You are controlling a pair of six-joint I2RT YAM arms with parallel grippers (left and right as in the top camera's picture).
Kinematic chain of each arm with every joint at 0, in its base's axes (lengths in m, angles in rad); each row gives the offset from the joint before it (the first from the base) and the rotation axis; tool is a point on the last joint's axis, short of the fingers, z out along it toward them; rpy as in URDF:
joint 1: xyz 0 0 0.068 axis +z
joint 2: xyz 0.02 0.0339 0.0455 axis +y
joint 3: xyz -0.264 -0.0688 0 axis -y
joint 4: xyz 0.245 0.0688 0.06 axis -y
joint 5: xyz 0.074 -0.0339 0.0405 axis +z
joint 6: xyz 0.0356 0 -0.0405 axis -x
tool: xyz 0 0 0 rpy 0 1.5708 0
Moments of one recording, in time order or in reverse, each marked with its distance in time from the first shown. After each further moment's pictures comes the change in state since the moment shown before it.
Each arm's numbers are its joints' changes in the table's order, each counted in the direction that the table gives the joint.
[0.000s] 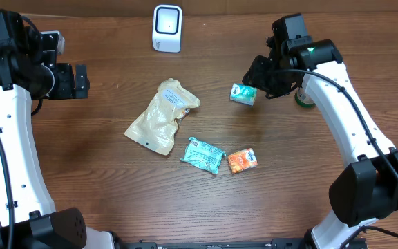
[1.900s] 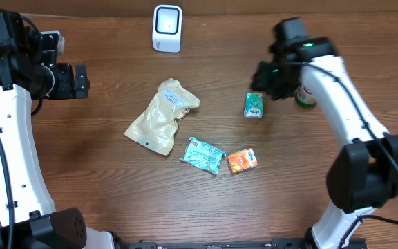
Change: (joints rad) left arm 0.000 0.000 0.000 0.000 0.000 0.000; right arm -0.083 0.084 0.019 -0.065 -0.032 0.090
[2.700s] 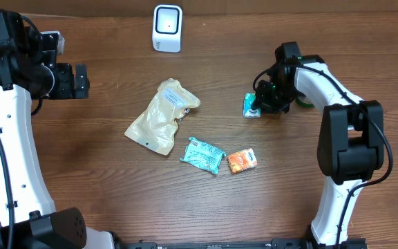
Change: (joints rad) left arm 0.000 0.000 0.000 0.000 0.000 0.000; right arm -0.031 0.237 -0.137 0.186 0.124 0.050
